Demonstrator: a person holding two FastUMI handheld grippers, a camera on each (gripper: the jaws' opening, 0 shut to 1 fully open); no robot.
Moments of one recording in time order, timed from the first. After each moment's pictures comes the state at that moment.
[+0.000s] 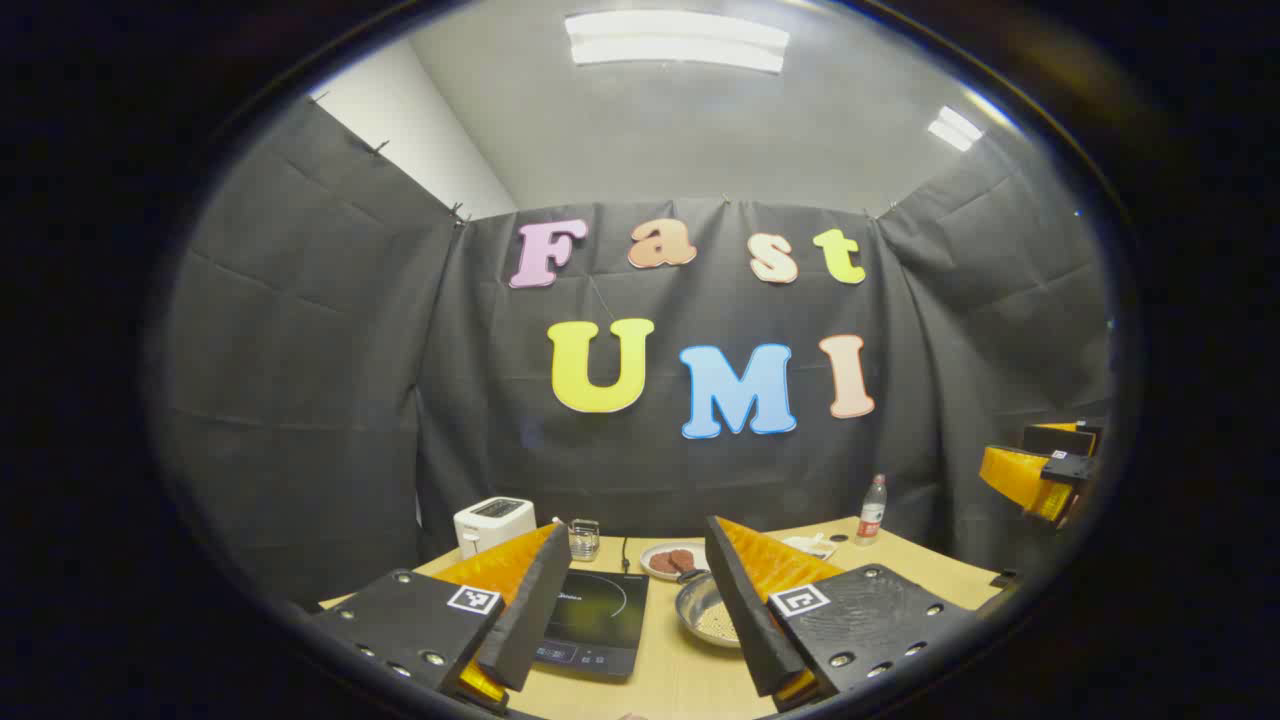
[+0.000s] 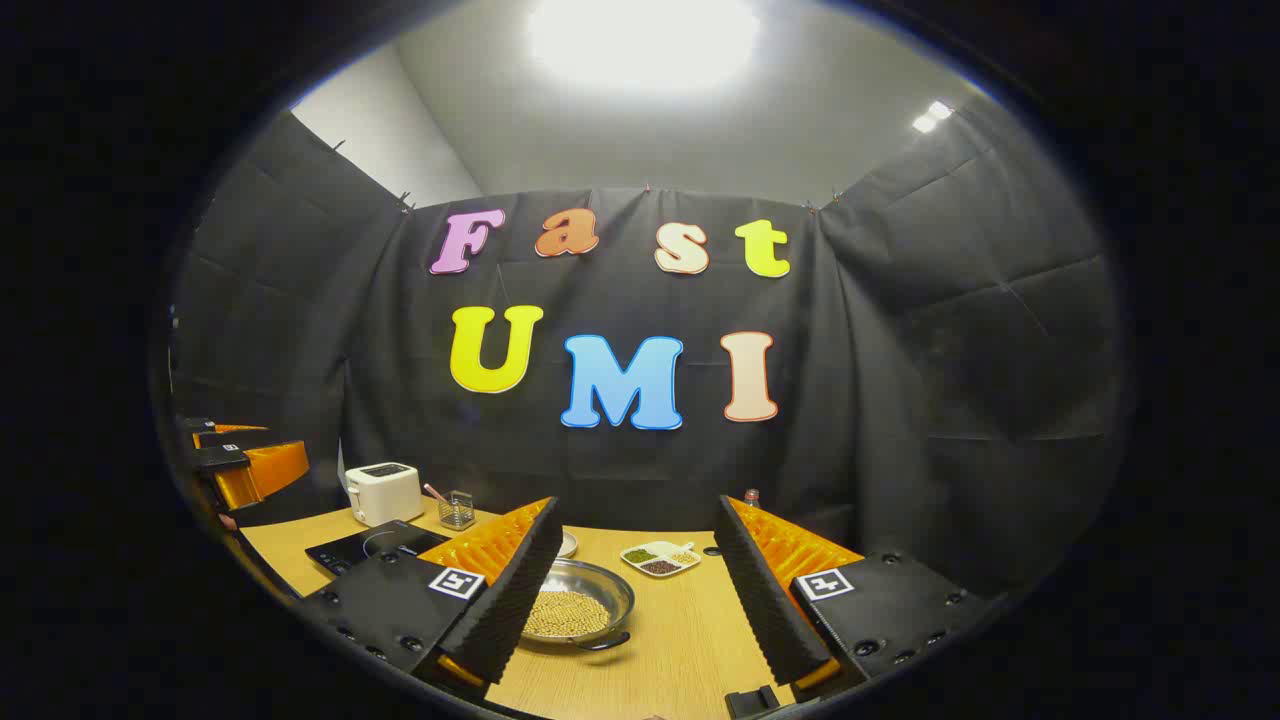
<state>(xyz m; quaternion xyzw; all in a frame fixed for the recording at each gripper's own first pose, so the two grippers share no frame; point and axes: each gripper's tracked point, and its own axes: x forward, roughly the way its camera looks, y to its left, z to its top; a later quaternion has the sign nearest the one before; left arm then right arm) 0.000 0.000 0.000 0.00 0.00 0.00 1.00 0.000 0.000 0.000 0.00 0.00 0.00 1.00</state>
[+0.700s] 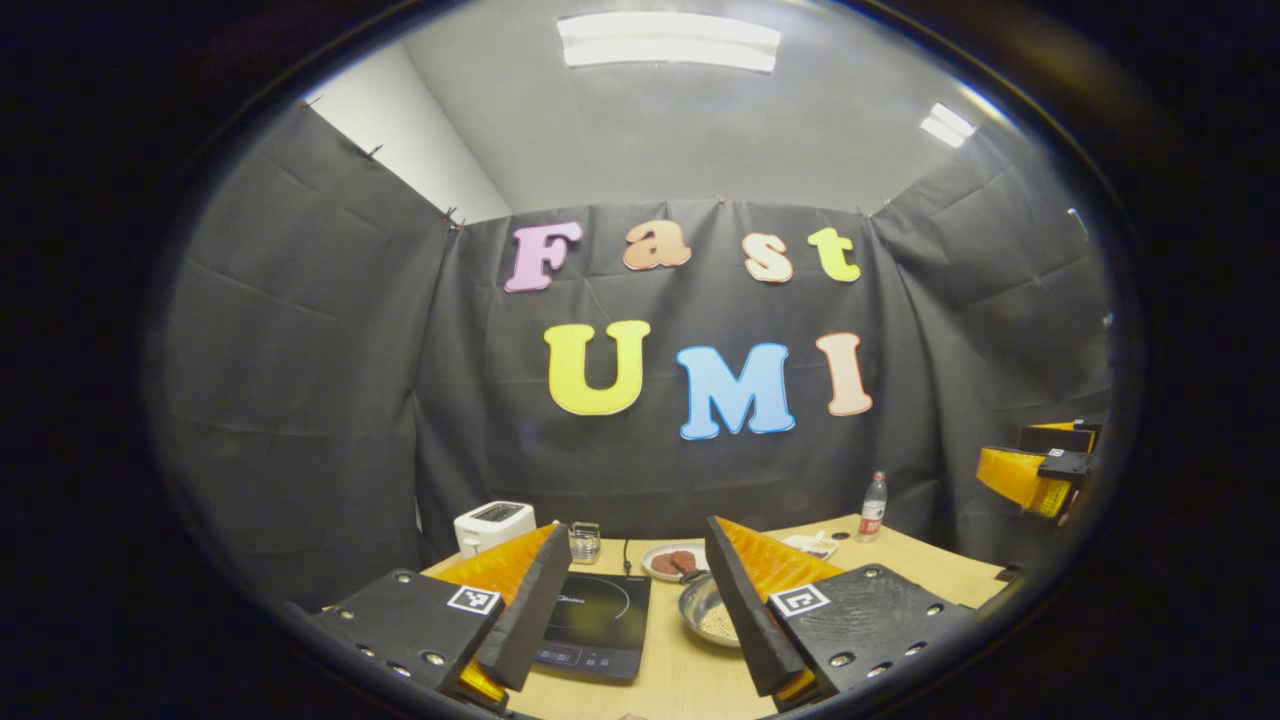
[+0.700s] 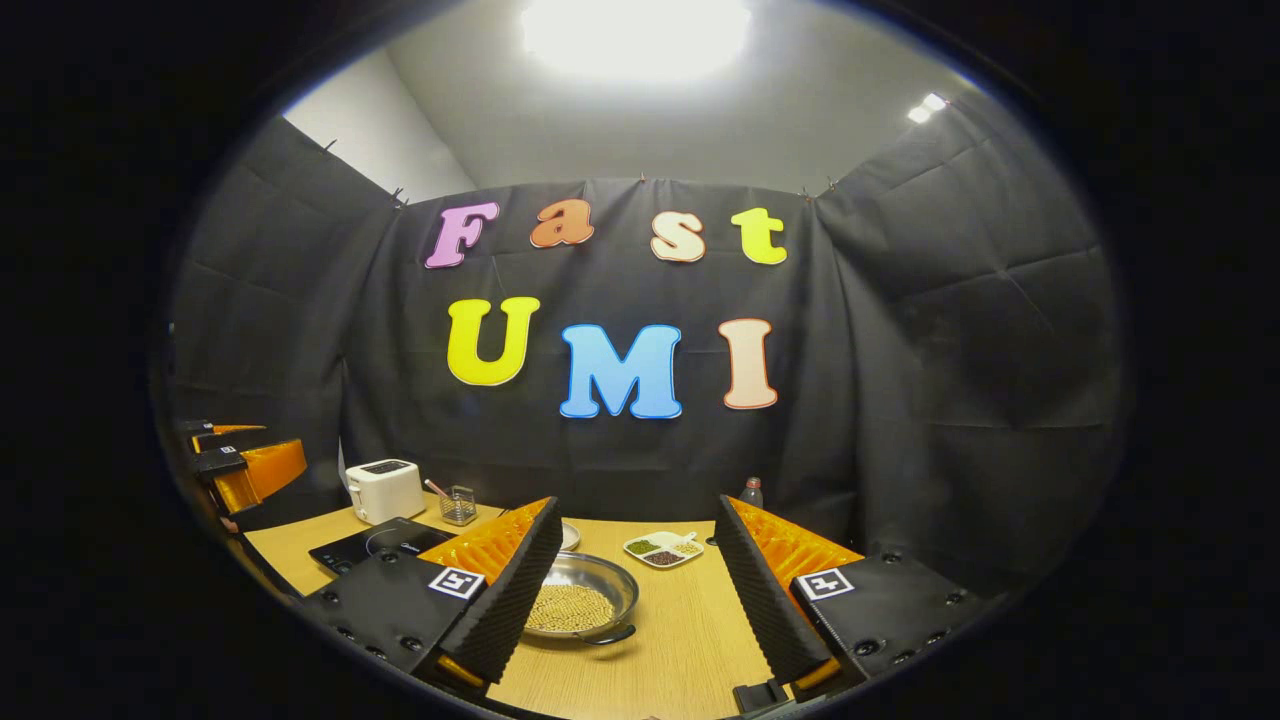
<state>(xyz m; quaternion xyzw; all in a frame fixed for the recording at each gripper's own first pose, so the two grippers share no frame) 0.002 0.003 0.000 0.01 0.00 -0.01 1.00 0.002 0.003 -0.004 0.01 0.01 -0.01 1.00</state>
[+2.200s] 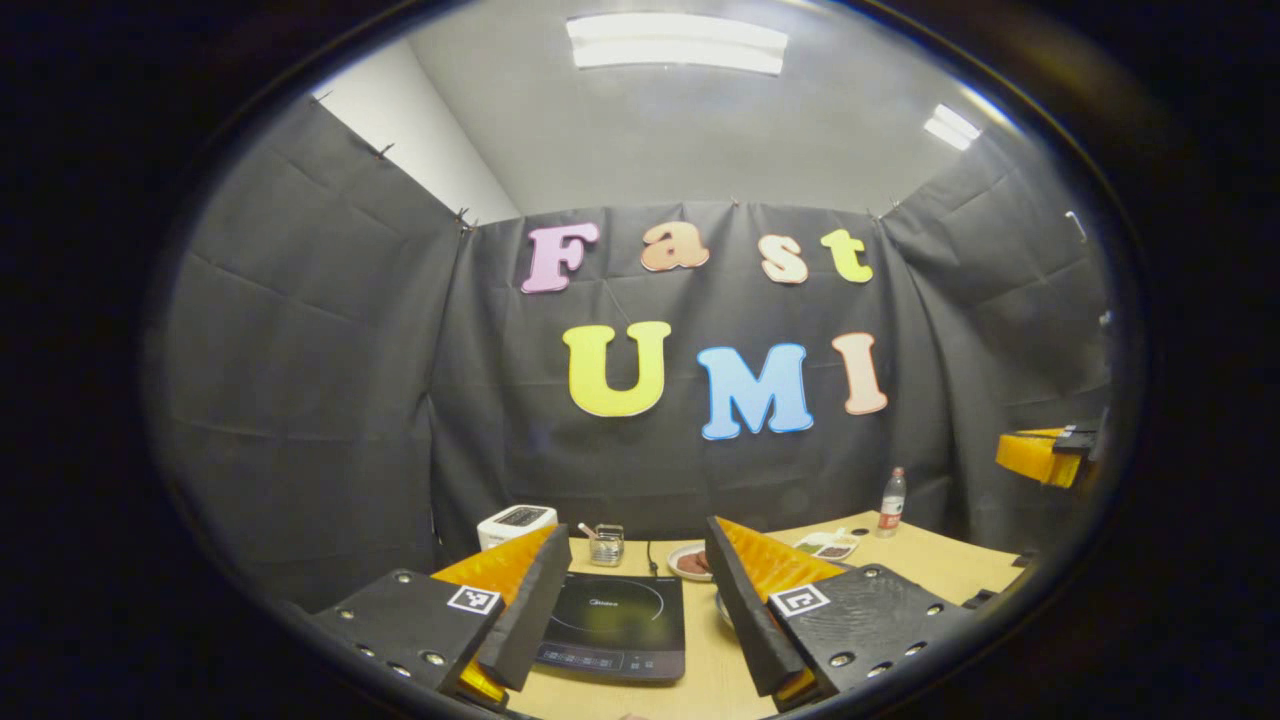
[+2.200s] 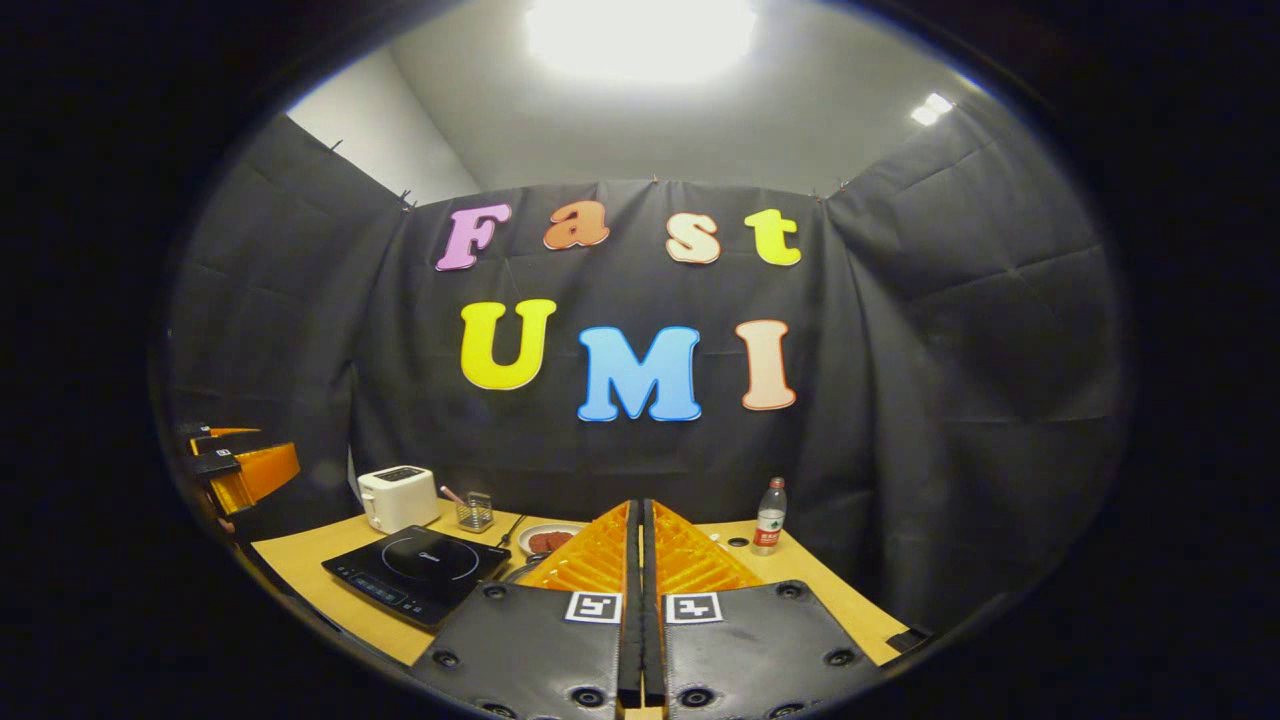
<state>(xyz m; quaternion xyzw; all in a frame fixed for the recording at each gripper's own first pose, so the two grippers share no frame) 0.003 0.066 -0.005 0.01 -0.01 0.00 1.00 0.013 0.058 -0.013 0.01 0.02 0.03 1.00</state>
